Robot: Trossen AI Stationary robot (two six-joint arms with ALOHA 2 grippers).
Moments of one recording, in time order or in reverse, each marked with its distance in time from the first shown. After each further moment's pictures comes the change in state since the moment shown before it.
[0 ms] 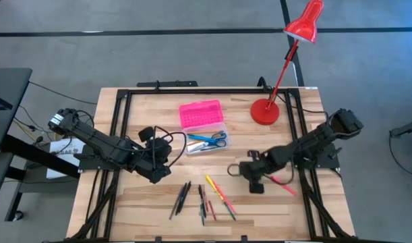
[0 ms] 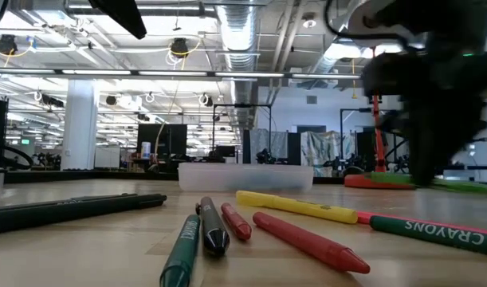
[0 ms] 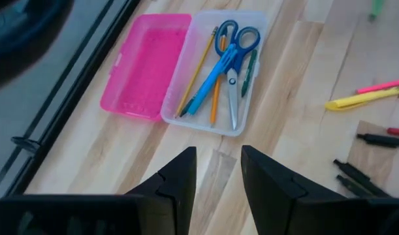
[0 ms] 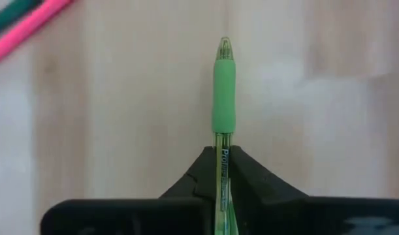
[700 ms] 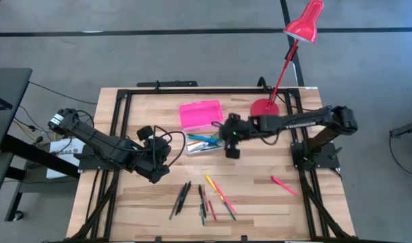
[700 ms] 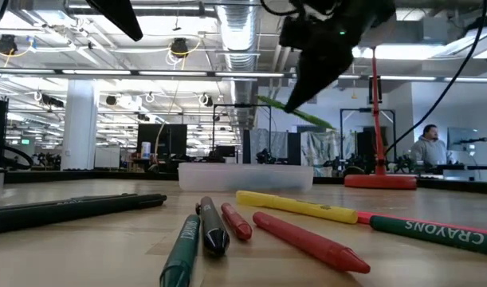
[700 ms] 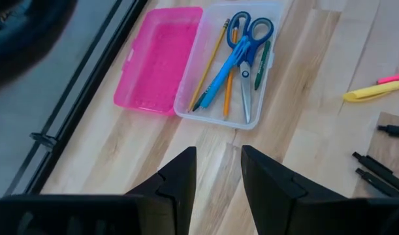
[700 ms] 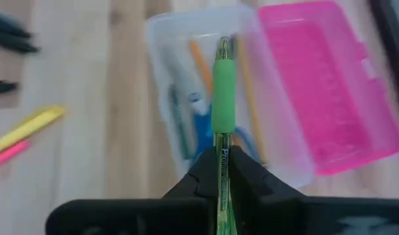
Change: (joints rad) left arm 0.000 0.000 0.000 -0.050 -0.019 -0.007; right arm -0.410 0.024 0.346 -0.030 0.114 -0.443
